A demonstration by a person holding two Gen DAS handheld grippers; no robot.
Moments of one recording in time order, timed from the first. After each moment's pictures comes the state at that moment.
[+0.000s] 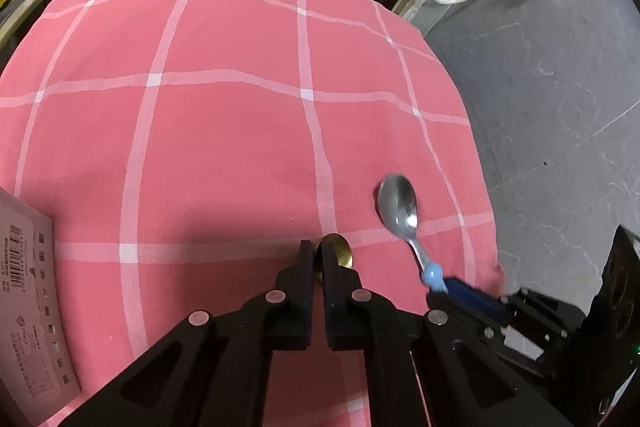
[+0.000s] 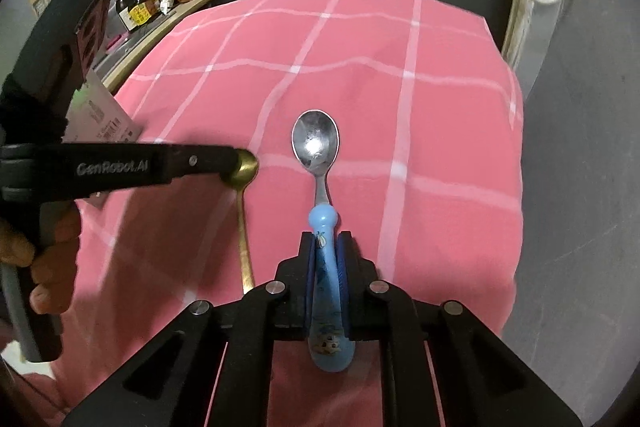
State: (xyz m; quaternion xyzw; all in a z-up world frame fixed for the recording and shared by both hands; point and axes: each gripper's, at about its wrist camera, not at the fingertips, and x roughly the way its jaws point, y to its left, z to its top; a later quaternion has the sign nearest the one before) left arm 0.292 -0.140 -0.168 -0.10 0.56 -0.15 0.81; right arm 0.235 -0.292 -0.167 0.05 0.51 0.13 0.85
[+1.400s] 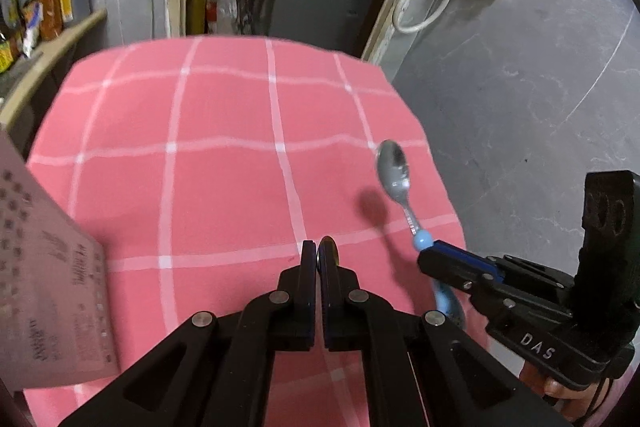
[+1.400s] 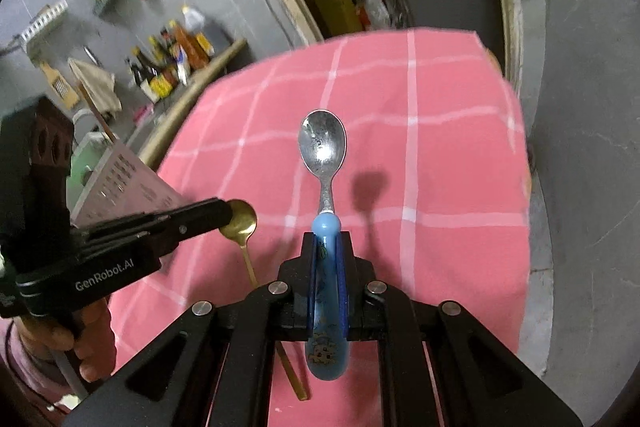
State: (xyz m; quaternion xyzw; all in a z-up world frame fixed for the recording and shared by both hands) left arm 0.248 -0.143 -0.106 -0.05 0.47 -0.16 0.87; right arm 0.228 -0.312 -0.137 0.17 0.43 0.15 0.87
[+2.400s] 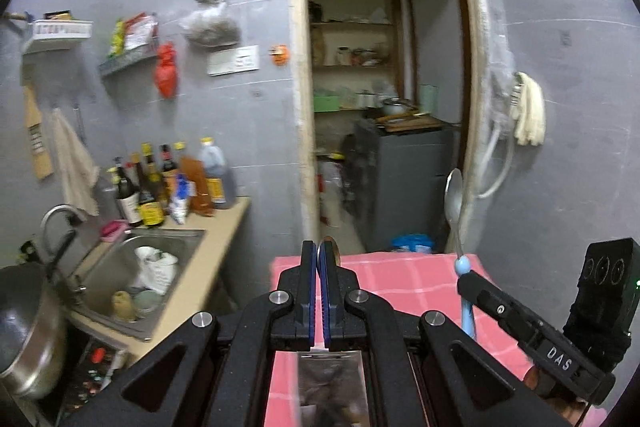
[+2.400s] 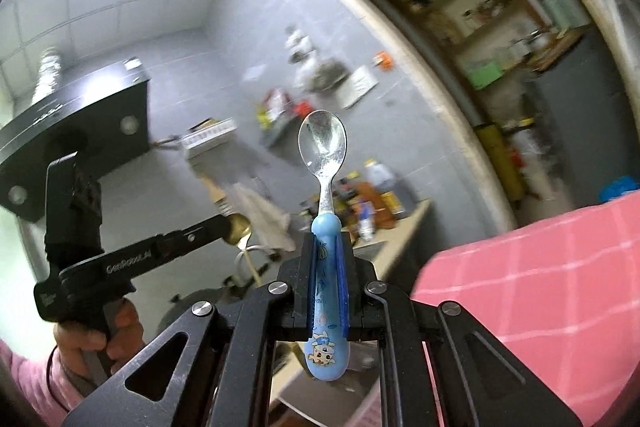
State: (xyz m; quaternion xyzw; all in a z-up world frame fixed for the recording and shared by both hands) left arm 0.195 0.010 0.125 0.03 0.22 0.01 0.98; right arm 0.243 -0.169 0.013 0.29 0.12 0.36 0.88
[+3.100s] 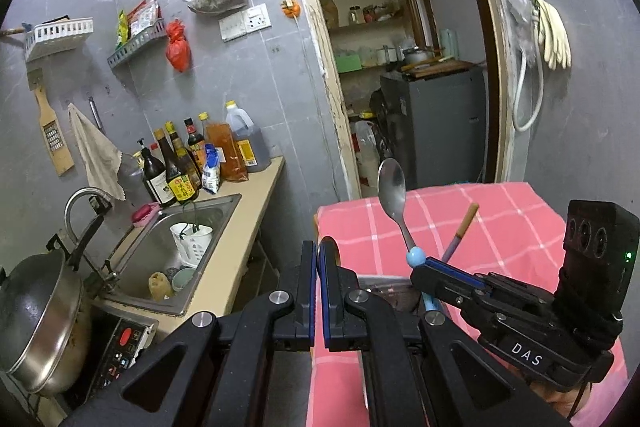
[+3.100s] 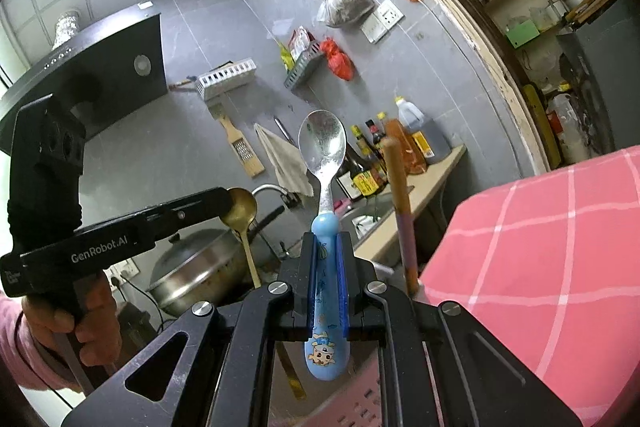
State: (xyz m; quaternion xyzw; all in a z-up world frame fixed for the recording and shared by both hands) left arm 0.199 0.018 0.038 0.11 0.26 0.06 0.96; right arm 0.274 -0.108 -0.091 0.25 0.16 0.43 0.85
